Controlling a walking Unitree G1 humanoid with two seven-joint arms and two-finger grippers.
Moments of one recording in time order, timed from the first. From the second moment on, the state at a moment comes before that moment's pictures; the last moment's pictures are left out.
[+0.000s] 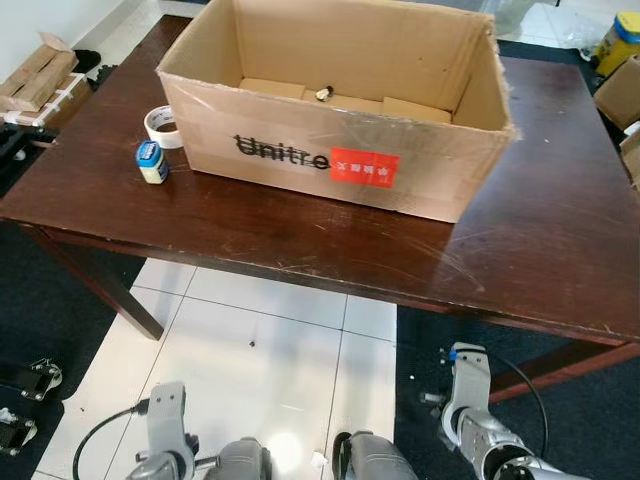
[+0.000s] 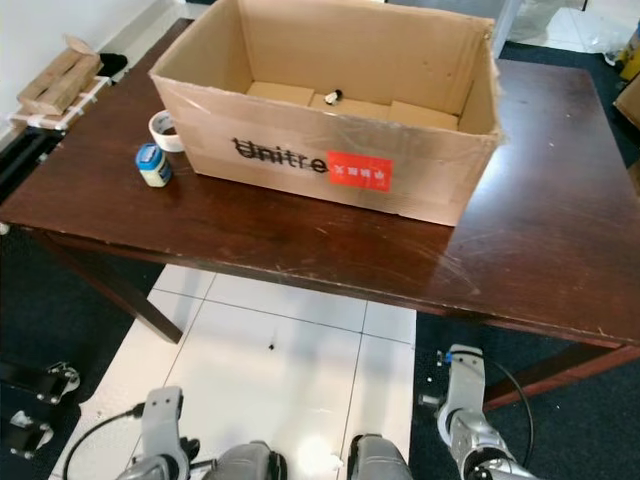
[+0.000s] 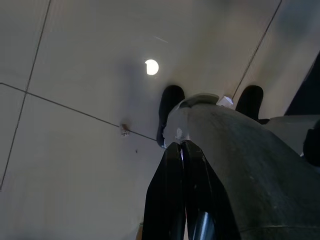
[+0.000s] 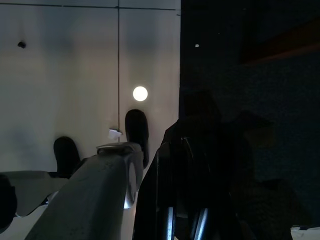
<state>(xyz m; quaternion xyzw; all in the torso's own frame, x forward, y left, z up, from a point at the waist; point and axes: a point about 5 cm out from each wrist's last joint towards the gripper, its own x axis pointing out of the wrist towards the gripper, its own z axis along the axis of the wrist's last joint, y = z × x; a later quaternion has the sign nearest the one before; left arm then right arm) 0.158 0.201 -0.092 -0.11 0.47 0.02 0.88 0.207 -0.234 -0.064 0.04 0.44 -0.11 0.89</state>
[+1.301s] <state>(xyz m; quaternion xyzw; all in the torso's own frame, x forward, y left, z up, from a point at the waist) 0.193 0.257 -0.034 -0.15 0.26 -0.18 0.94 0.252 -0.227 -0.007 -0.08 0.33 0.36 0.87</state>
